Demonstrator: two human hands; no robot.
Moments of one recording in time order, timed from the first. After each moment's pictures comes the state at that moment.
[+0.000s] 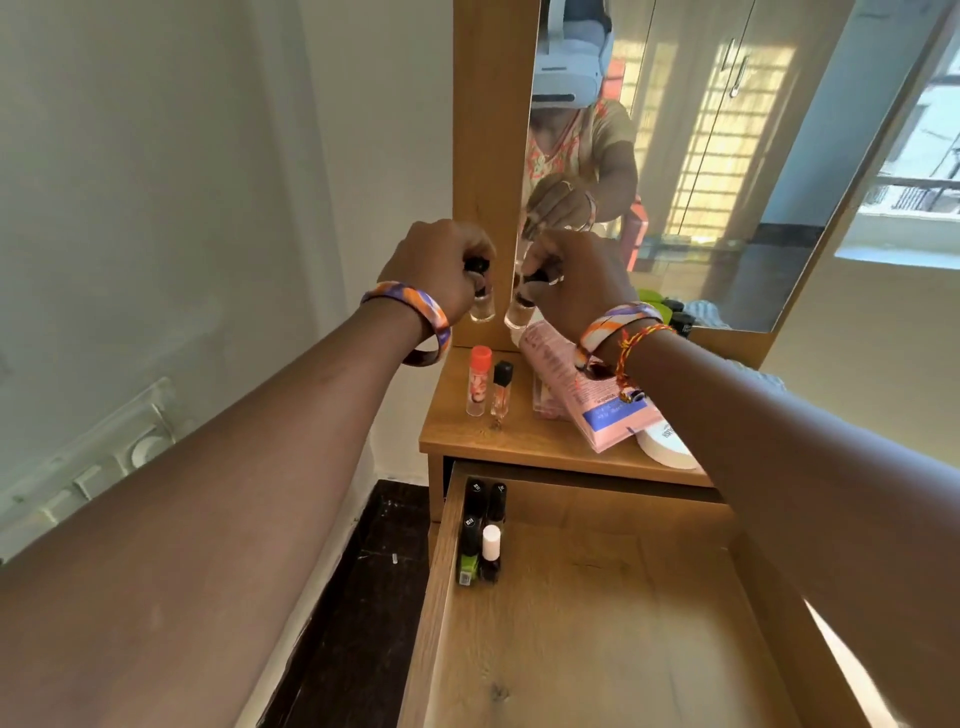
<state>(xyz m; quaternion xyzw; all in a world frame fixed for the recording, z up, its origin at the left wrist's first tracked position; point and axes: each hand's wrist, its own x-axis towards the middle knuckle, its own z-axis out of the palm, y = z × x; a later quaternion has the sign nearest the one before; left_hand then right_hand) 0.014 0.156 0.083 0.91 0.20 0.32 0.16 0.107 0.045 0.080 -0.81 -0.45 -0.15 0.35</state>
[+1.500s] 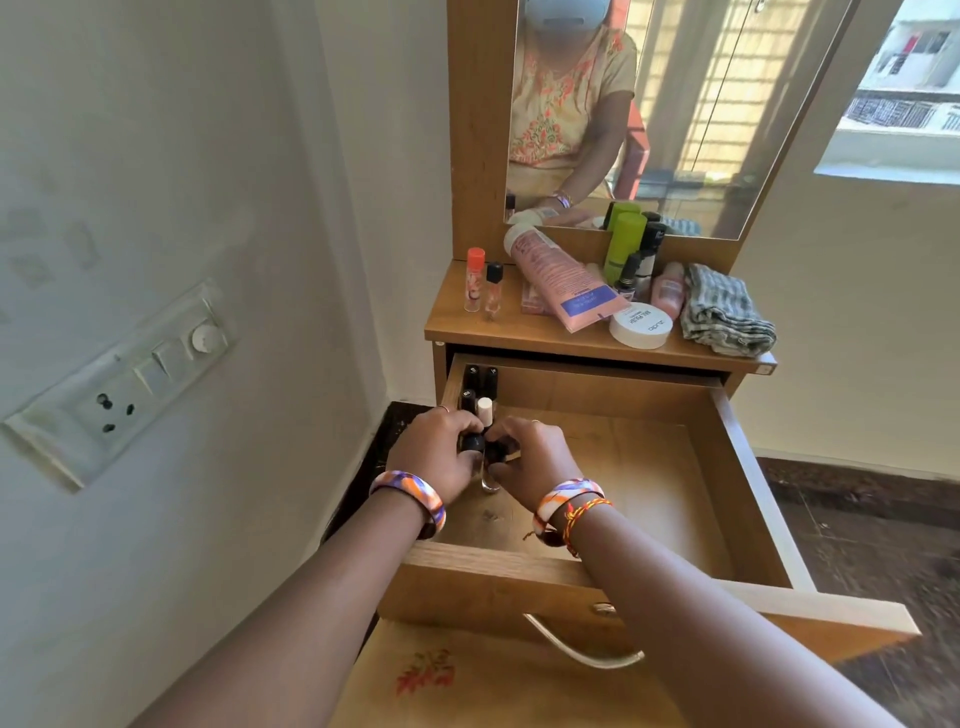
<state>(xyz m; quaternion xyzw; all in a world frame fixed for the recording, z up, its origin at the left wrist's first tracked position) -0.113 0.036 -0.077 0.91 0.29 0.12 0.25 -0.024 -0.055 -0.094 -0.85 -0.39 0.14 0.31</state>
